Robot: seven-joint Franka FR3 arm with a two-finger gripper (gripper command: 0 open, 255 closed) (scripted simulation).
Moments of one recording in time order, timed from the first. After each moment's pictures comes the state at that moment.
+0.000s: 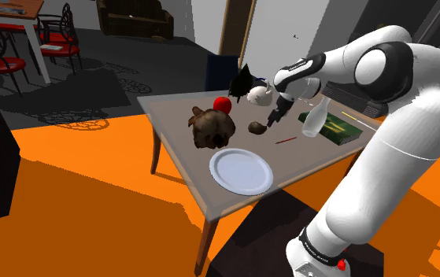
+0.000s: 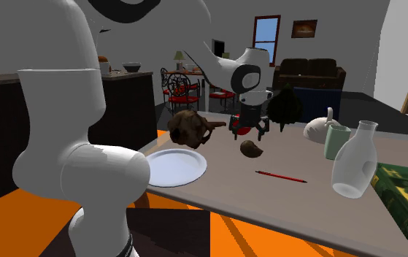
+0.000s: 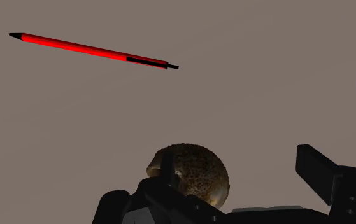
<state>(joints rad) -0.11 0.04 -0.70 -2.18 0.17 2.31 -0.85</state>
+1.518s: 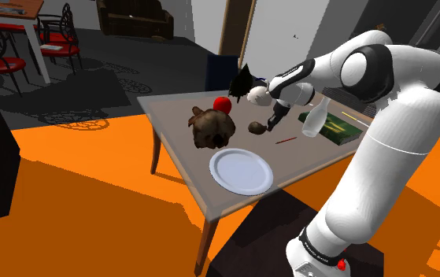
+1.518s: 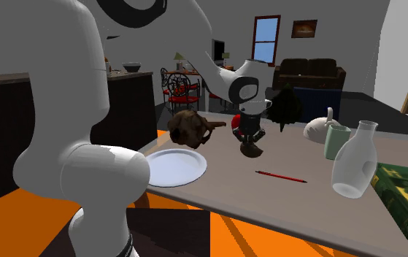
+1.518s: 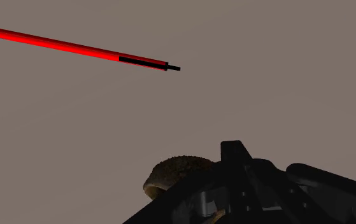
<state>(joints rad) -0.12 0.13 -0.69 -2.20 0.26 2.39 -0.91</state>
